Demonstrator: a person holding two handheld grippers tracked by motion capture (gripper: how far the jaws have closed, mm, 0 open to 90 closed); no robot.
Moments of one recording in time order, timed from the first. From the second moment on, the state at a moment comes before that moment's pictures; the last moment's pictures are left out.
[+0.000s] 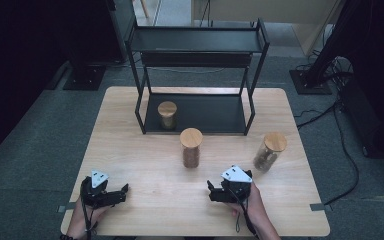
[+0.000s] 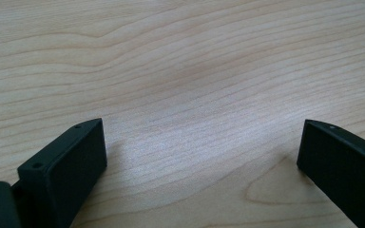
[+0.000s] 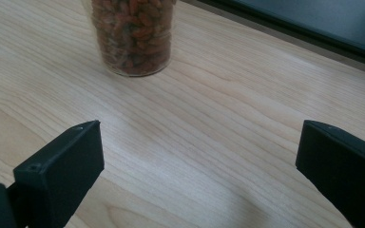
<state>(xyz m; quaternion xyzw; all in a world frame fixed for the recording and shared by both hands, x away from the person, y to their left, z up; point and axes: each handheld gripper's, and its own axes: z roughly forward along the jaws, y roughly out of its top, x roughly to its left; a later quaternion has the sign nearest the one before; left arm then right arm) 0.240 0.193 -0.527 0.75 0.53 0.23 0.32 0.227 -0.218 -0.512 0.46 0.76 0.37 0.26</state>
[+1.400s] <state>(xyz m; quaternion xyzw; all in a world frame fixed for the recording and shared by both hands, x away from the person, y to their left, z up) 0.240 0.193 -0.527 0.75 0.53 0.23 0.32 0.255 -0.179 -0.514 0.46 0.77 0.38 0.24</state>
